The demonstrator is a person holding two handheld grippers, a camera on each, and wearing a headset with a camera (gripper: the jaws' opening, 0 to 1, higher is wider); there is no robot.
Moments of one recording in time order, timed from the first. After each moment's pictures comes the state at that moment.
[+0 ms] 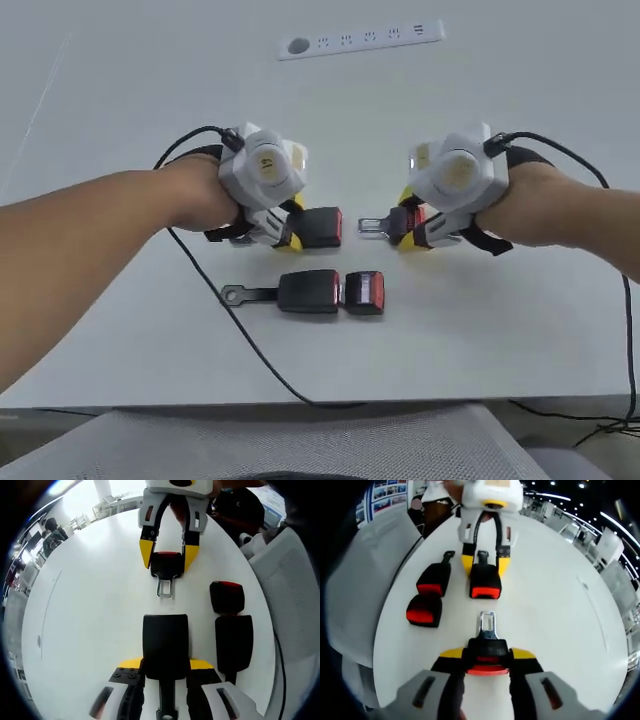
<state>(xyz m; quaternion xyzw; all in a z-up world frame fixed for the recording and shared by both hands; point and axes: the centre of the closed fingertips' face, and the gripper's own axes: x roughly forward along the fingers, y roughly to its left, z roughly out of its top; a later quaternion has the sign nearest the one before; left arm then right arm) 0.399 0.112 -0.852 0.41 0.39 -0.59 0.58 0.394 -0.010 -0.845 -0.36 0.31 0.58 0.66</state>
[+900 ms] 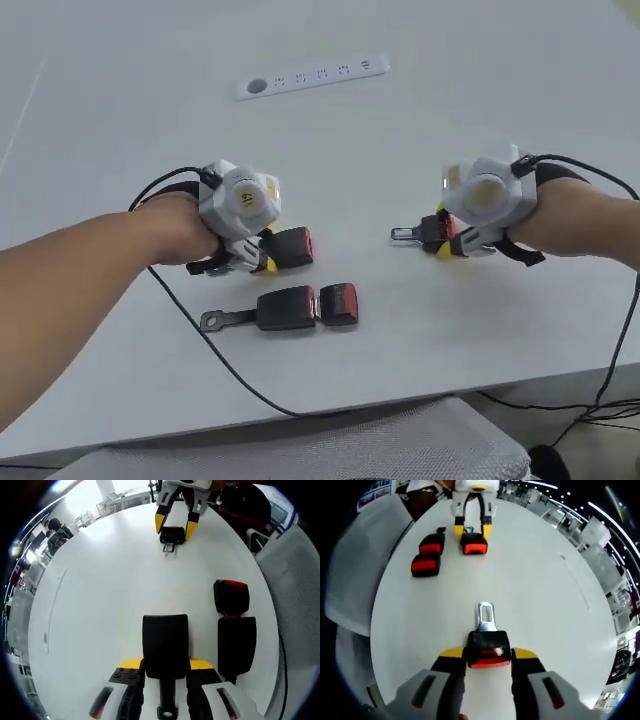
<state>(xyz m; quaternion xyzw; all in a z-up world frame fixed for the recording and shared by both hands) 0.400 0.112 -0.851 0.43 0.39 -0.55 0.60 0.386 -0.098 -0.846 -0.40 0.34 0.49 0.70</state>
